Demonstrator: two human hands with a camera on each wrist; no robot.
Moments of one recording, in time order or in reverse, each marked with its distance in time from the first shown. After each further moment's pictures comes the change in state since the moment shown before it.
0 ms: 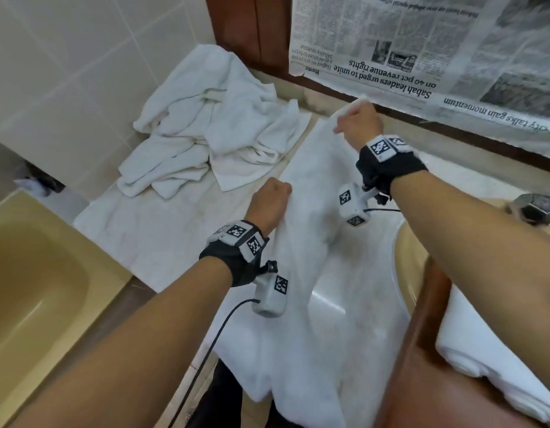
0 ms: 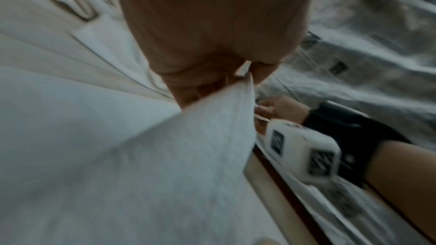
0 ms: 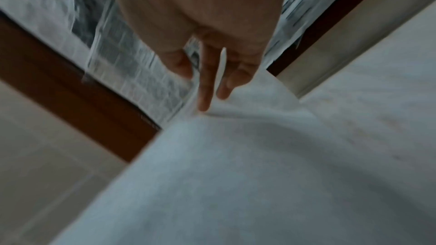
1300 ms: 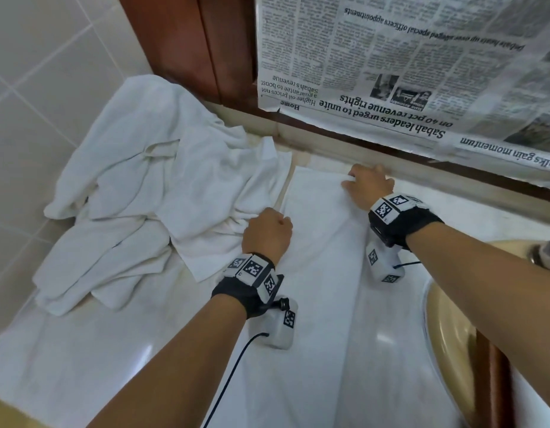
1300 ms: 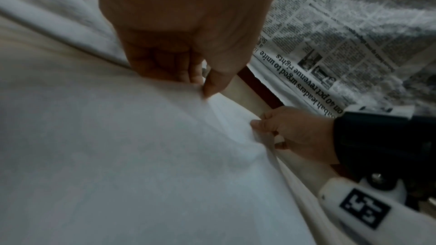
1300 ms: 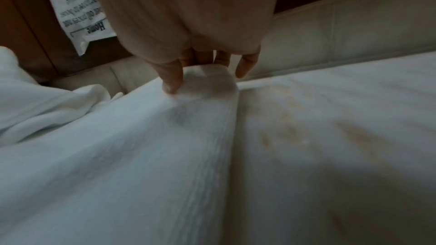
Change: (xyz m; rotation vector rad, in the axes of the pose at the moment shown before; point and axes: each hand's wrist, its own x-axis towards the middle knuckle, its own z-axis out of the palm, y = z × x) left_hand 0.175 0.001 0.017 0.435 -0.027 0.065; right_hand 0.097 0.065 0.034 -0.593 -0.105 0.168
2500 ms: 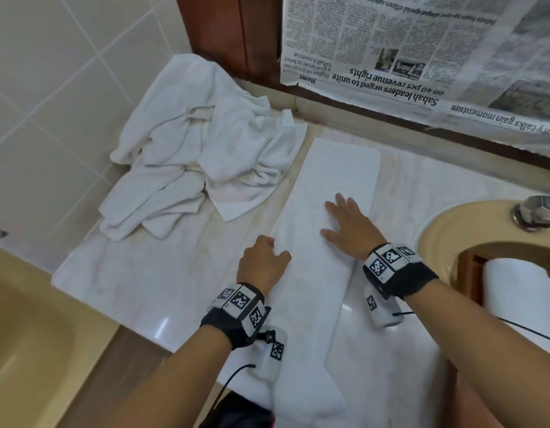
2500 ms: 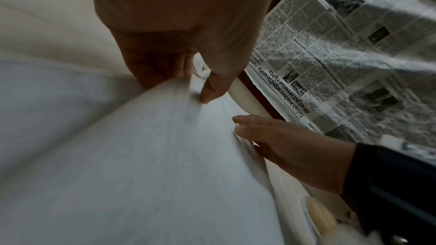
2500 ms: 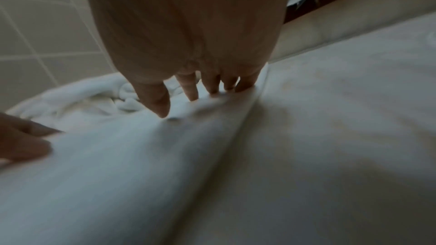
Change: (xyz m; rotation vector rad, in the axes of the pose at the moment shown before) left_hand -0.147 -0.077 -0.011 -0.040 -0.113 -0.175; right_hand -0.166 0.015 0.068 -0.062 -0.243 -0.319
